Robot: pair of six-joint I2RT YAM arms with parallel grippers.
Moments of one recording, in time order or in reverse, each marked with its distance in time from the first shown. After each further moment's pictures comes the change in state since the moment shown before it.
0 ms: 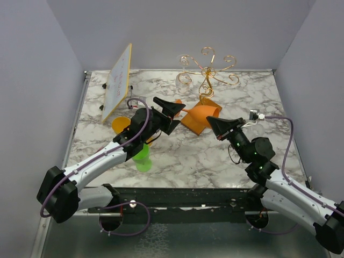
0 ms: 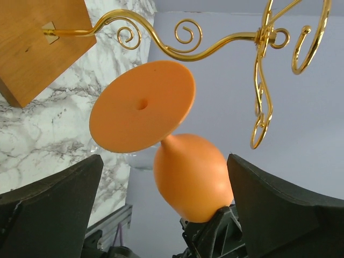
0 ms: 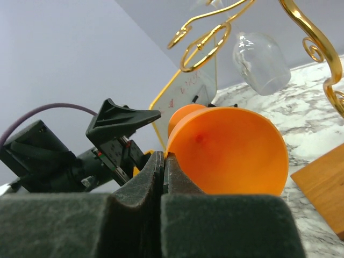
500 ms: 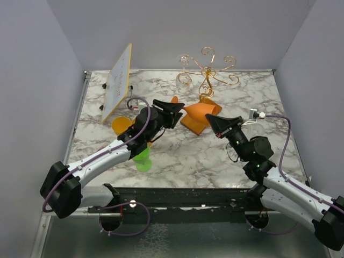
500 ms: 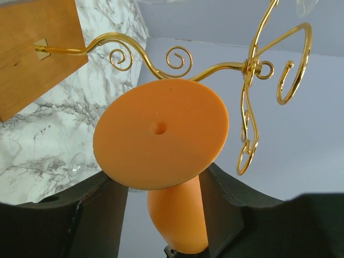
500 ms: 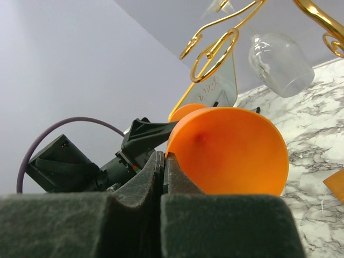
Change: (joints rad) left arm -0.043 0.046 0.037 0.024 -0.149 -0.102; right arm 0.000 0.067 0.000 0.124 0.003 0.132
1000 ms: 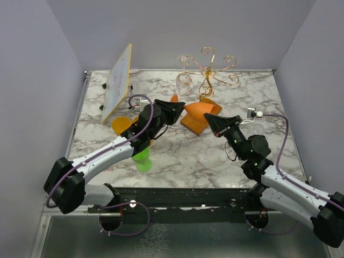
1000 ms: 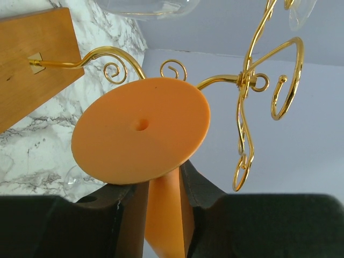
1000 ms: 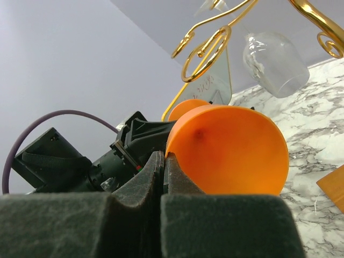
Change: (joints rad) left arm -0.005 0.059 0.053 0.010 -0.055 0.006; right arm -0.001 0.050 0.000 0.034 0.000 -0.013
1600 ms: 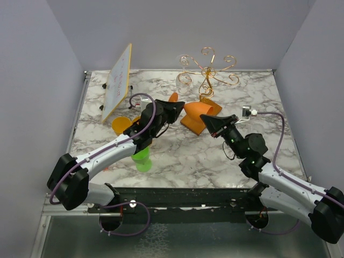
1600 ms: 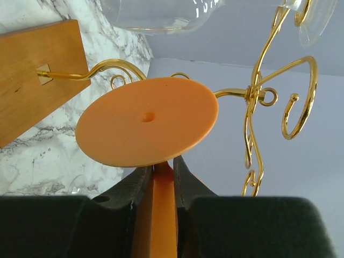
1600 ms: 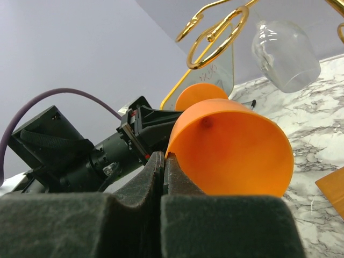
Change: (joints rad) left arm 0.007 0.046 0.019 0.003 -0.012 0.002; right arm -0.004 0.062 0.005 0.044 -0.068 -0.040
